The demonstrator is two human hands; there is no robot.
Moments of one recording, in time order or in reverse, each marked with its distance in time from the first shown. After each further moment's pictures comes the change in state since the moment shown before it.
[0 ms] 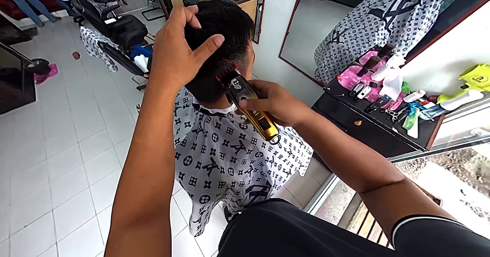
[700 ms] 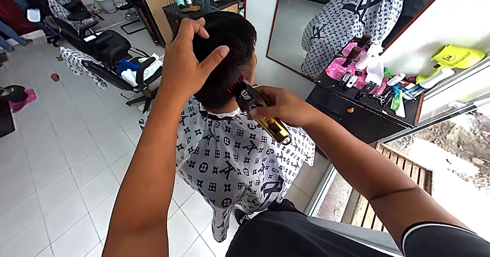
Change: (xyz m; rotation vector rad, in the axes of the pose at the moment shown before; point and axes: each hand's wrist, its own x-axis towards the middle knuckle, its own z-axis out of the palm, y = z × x) left_hand 0.002 -0.021 -0.008 -0.164 -0.048 0.134; right_hand -0.003 0.006 0.017 -0.217 0.127 -0.020
